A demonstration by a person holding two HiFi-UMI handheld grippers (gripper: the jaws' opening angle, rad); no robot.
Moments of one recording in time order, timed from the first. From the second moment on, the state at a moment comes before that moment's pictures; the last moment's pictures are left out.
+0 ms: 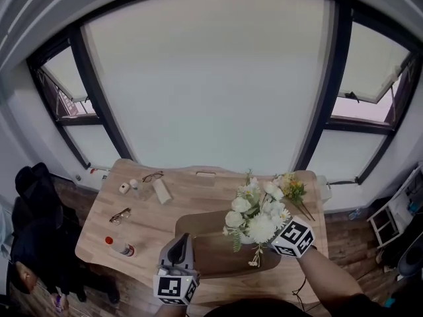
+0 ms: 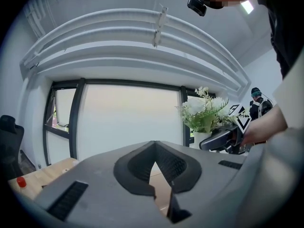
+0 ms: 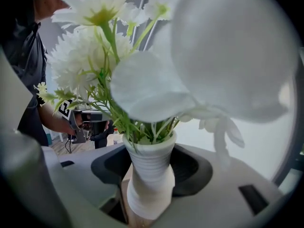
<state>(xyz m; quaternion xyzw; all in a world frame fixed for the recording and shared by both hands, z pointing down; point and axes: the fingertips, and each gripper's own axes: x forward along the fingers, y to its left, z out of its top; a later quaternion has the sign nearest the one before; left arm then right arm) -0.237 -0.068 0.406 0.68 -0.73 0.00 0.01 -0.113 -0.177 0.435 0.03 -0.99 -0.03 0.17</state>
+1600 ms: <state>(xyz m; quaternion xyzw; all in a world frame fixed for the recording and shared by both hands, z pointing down) -0.120 -0.183 0.415 0.79 -0.61 0.01 0.00 0.072 -0.260 0.436 0.27 -0.95 -0.02 0.15</state>
